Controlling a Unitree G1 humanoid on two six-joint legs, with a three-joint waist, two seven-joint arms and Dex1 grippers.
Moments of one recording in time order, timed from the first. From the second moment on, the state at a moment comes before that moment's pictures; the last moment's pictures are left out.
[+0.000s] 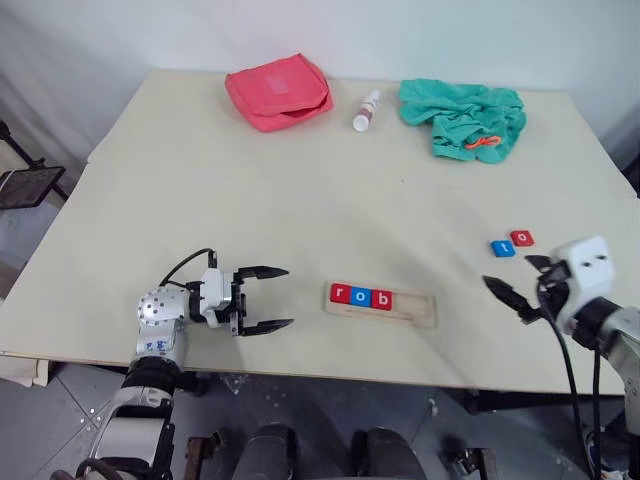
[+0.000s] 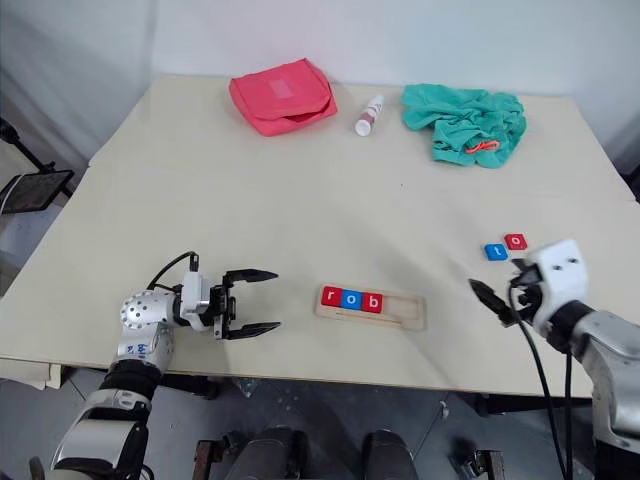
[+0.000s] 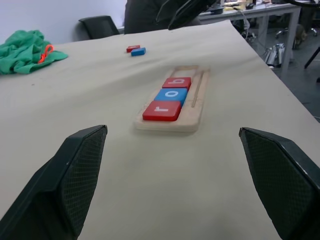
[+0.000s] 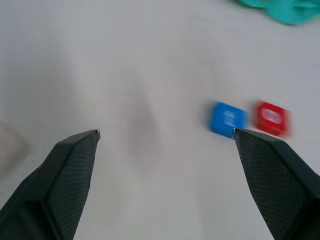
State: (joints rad) left arm -0.53 0.41 0.04 0.70 -0.39 -0.54 -1.45; right arm -0.01 -0.60 -0.56 -0.25 0.29 0.58 0.66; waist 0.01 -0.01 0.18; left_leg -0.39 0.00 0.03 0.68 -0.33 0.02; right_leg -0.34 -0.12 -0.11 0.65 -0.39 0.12
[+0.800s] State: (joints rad) left arm -0.56 0.39 0.04 0.74 -0.39 -0.55 -1.48; right arm 0.02 -0.57 -0.56 -0.16 0.37 0.43 0.60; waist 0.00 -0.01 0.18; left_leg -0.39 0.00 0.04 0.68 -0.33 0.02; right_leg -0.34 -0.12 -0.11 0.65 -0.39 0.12
